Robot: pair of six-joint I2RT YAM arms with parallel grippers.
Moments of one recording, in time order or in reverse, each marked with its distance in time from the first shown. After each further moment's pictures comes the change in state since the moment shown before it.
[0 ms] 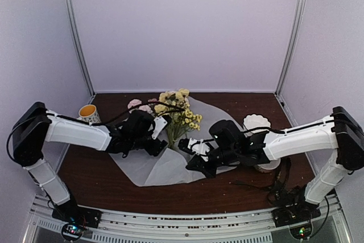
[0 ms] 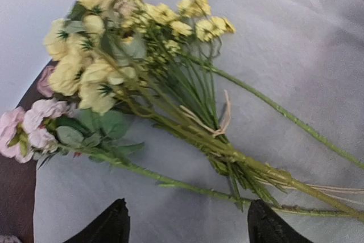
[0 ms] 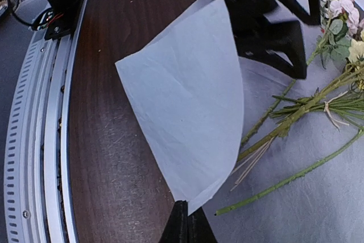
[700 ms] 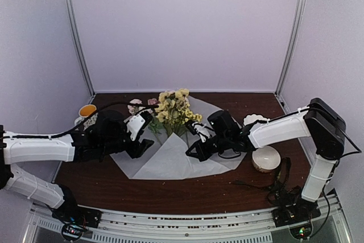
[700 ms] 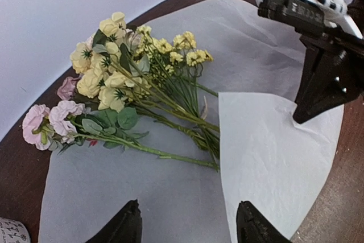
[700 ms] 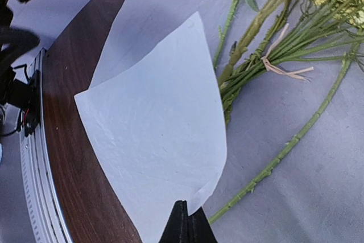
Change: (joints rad) left arm 0.007 -0.483 -0.262 -0.003 0.082 -0.033; right arm -0.201 0.228 0.129 0.083 -0.100 0.420
